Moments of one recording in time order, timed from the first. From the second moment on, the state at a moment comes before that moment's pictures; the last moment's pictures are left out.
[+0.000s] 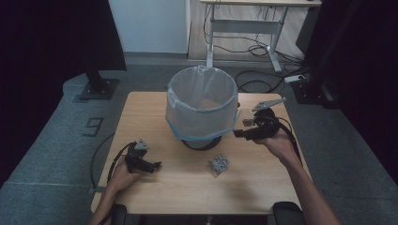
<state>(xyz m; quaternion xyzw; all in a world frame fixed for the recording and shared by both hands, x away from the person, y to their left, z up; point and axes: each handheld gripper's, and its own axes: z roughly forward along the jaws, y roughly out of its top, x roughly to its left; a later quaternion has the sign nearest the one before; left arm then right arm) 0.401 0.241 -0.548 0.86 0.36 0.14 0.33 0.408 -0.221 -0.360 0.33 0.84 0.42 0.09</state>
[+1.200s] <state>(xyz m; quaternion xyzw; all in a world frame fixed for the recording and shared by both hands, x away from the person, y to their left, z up) 0.401 0.241 -0.548 0.86 0.36 0.14 0.33 0.431 -0.232 -0.285 0.35 0.83 0.43 0.11</state>
